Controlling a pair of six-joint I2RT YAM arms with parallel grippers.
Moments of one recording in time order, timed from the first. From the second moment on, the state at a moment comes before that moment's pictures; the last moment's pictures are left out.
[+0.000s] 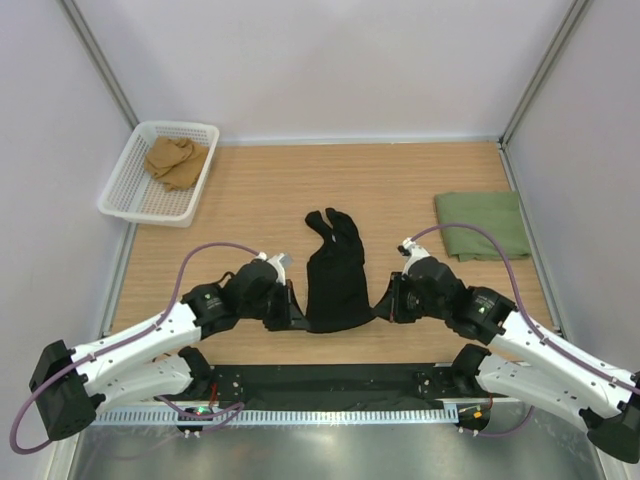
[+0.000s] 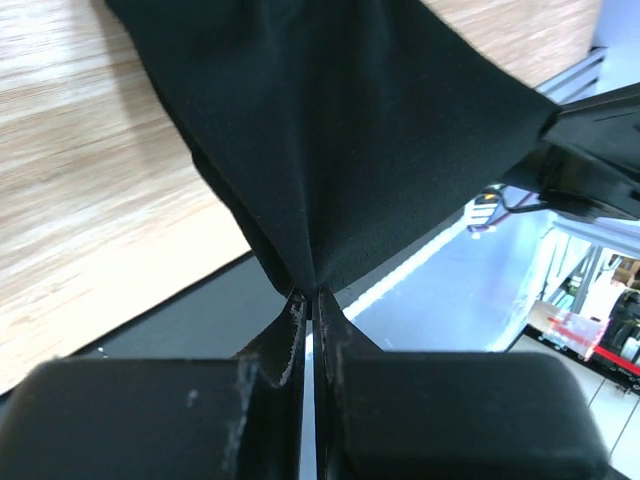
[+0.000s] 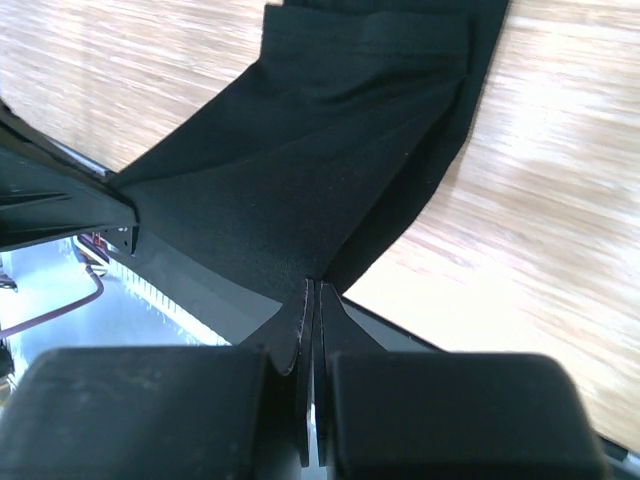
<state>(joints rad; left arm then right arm) -0.91 0.95 0.62 -0.46 0.23 -0.98 0.85 0.75 0.65 -0.63 -0.05 0.80</state>
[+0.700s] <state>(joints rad) -0.91 1.04 0.82 -0.51 0.27 -1.03 0.85 0.90 0.95 -0.79 0.18 0.71</state>
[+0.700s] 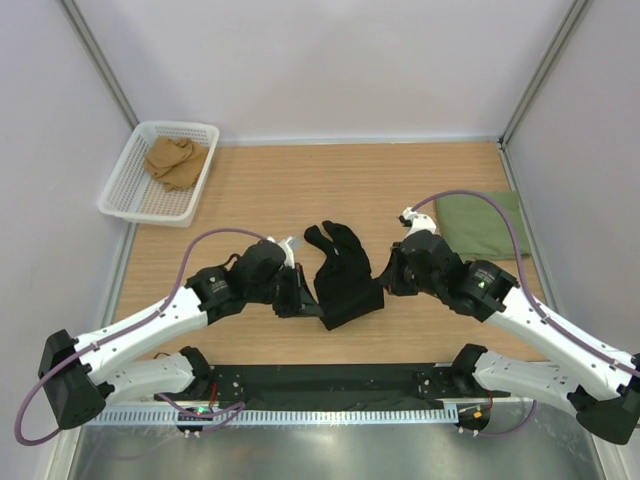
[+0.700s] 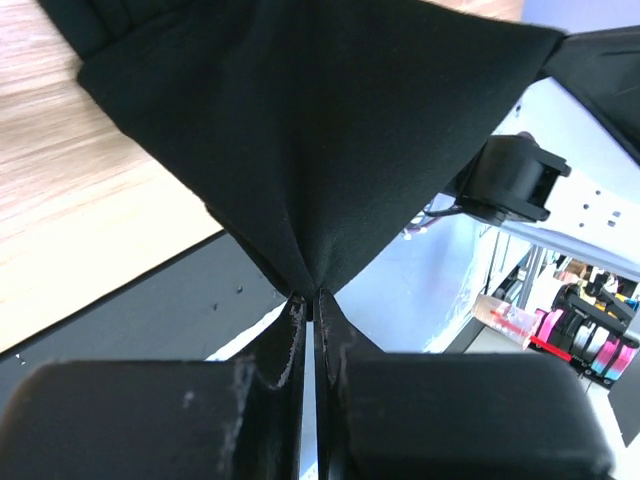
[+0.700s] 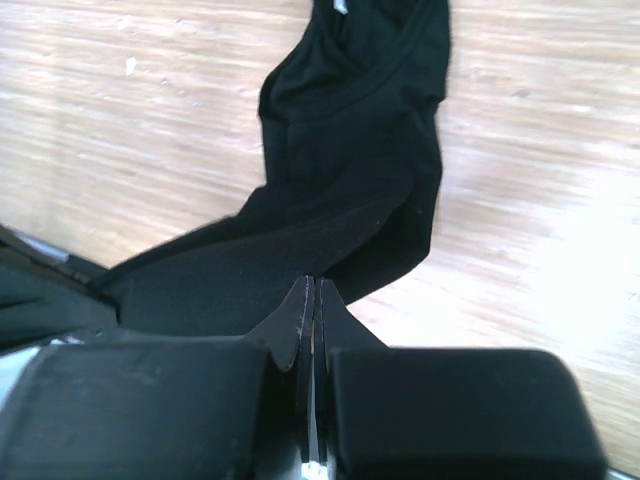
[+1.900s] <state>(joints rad) -0.40 1.53 1.03 -0.36 0.59 -0.97 0.46 1.63 1.34 -0.52 -0.06 0.46</state>
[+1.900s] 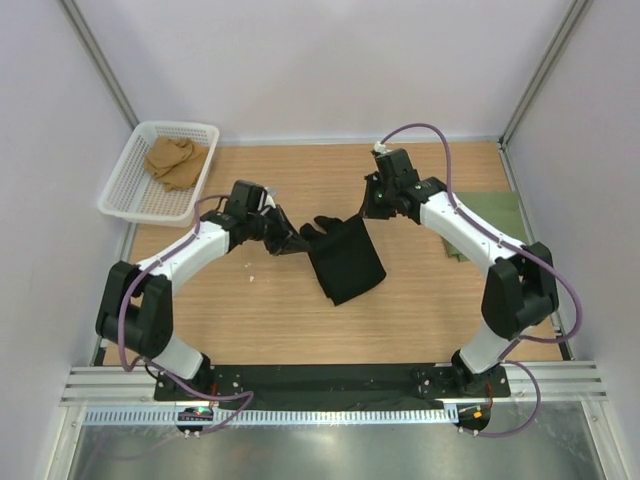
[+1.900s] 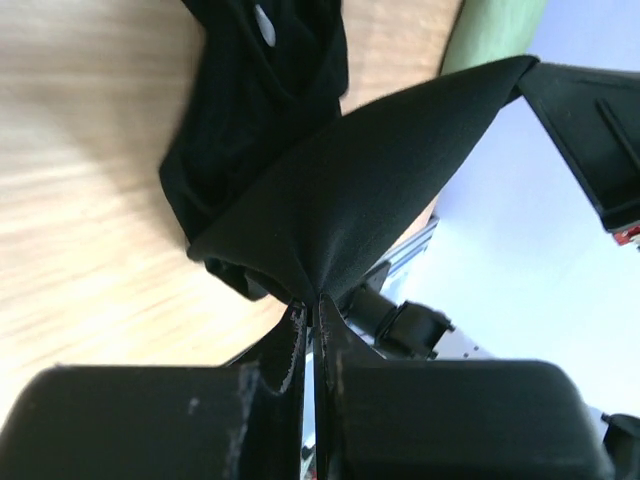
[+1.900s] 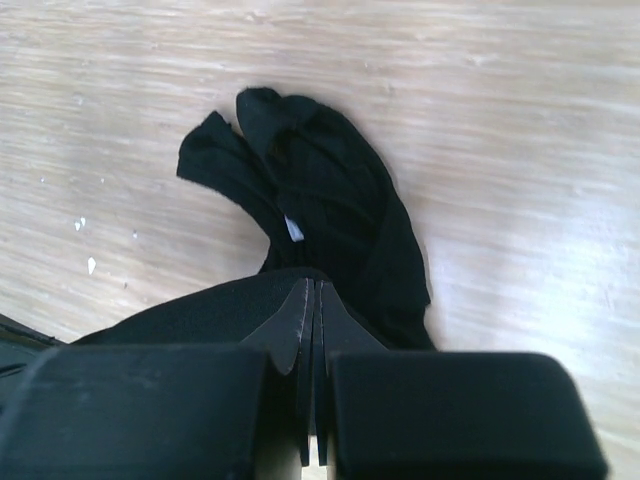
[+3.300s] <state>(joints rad) -0.28 1.96 1.37 -0.23 0.44 -0.77 0.34 1.96 1.37 -0.17 -0.23 0.40</state>
